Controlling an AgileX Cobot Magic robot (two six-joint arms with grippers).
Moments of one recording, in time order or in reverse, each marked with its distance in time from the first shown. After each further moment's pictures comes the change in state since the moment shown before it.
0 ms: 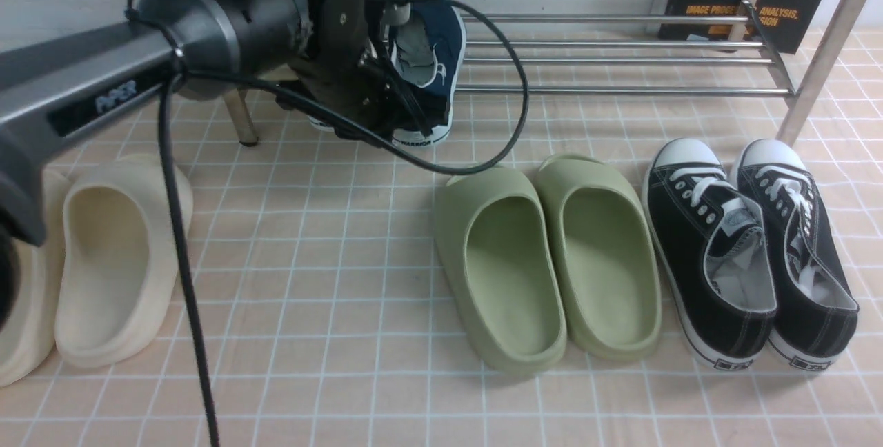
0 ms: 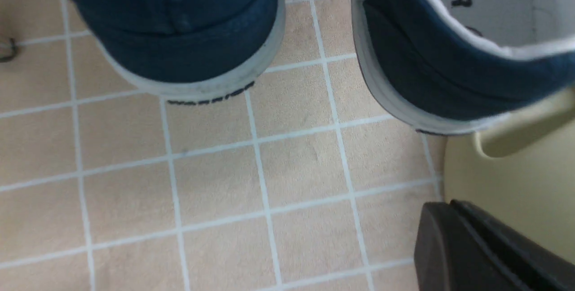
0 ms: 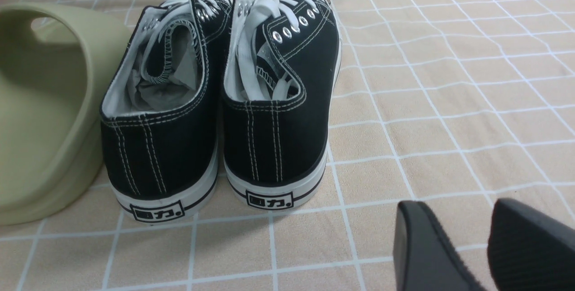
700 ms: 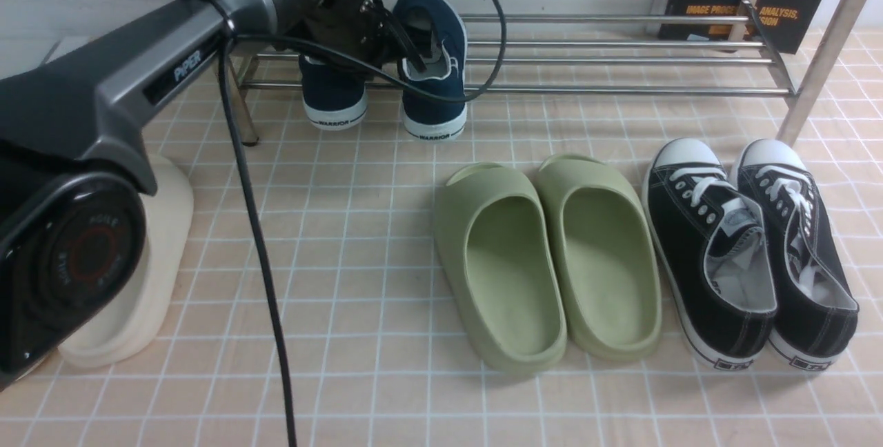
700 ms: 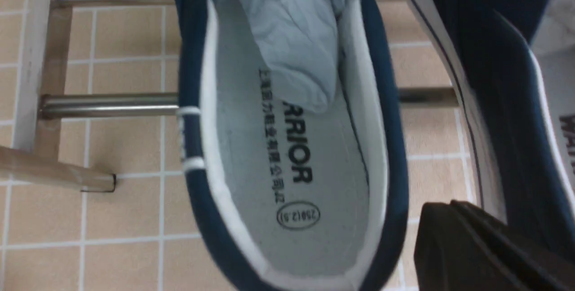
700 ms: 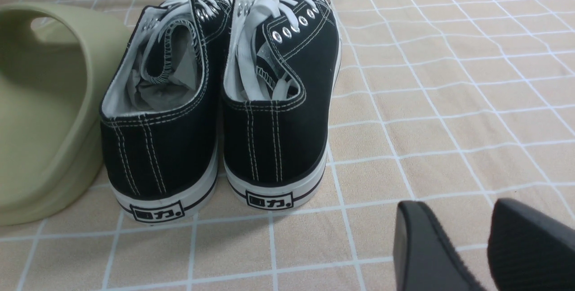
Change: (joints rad) right arm 0.000 0.000 0.000 0.000 0.000 0.000; left arm 0.054 0.187 -0.410 0.122 0.139 -0.080
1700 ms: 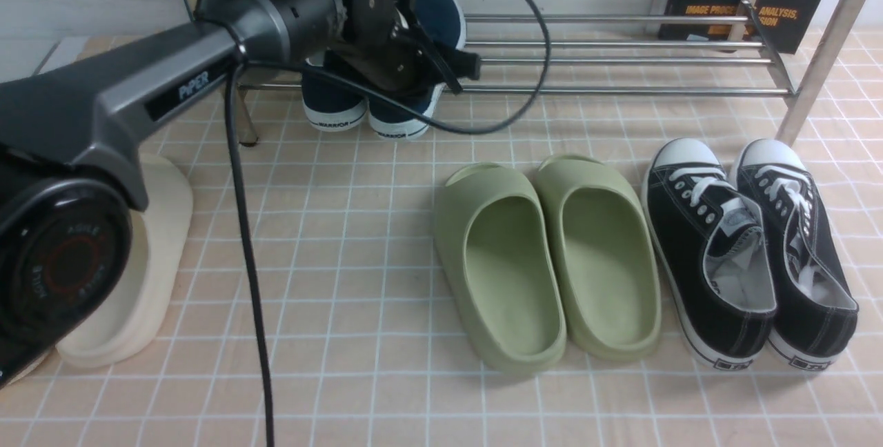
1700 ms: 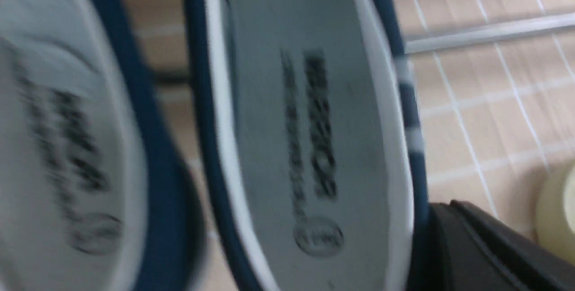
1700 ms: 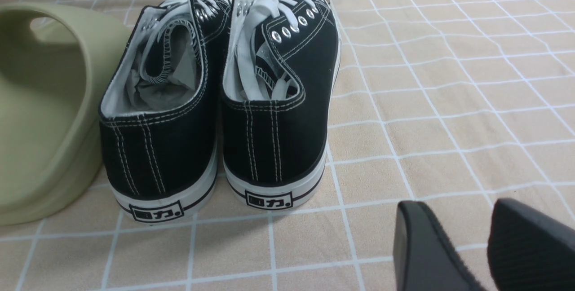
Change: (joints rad) right arm 0.000 0.000 0.000 0.000 0.000 0.000; left arm -0.009 -0.043 0.139 -0.220 -0.225 0.164
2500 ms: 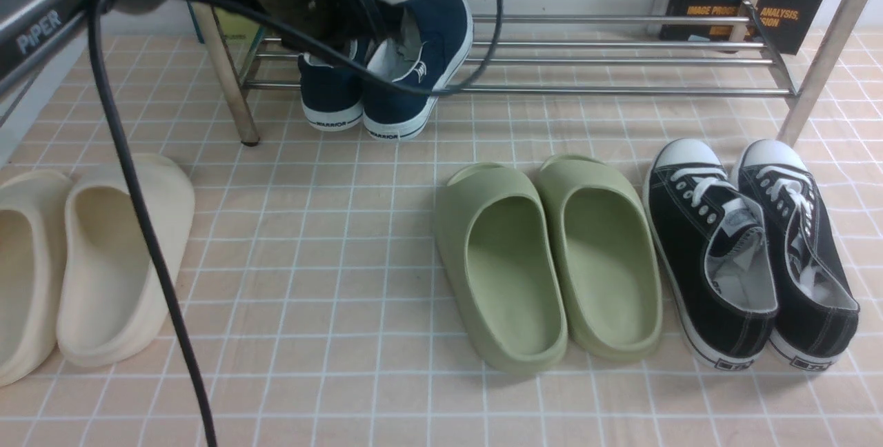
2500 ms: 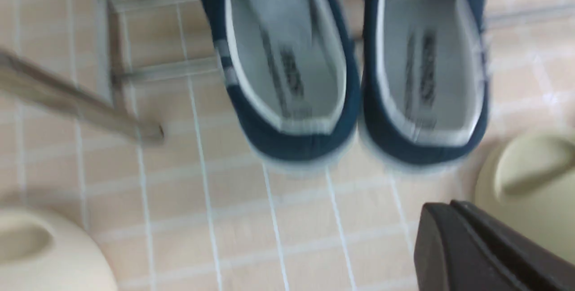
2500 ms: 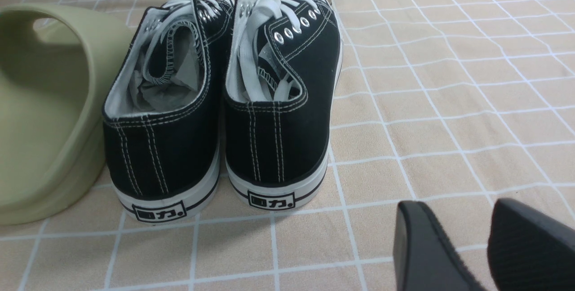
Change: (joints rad) right arm 0.000 0.000 0.000 0.000 0.000 0.000; left arm 0.015 -0.192 0.106 0.101 0.281 0.045
